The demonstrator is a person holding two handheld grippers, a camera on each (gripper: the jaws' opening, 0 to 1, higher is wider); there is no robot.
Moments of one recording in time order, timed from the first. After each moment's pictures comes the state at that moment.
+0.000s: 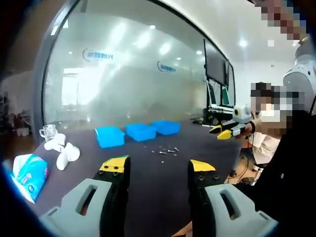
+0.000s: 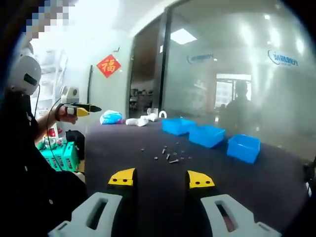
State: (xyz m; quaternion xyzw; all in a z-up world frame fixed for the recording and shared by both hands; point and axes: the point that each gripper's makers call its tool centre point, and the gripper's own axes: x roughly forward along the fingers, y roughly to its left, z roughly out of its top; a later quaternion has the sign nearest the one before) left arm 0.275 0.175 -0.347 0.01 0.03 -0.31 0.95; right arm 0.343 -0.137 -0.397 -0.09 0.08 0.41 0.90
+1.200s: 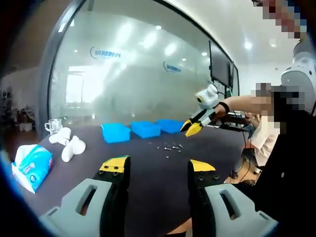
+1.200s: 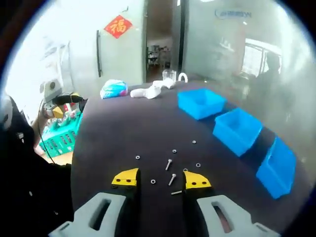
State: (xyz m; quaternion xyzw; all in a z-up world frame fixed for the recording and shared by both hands) left arm 0.270 0.194 -0.359 -0.01 0.03 -0.29 0.96; right arm 0.428 -0.017 -0.399 -0.18 0.28 0.48 0.81
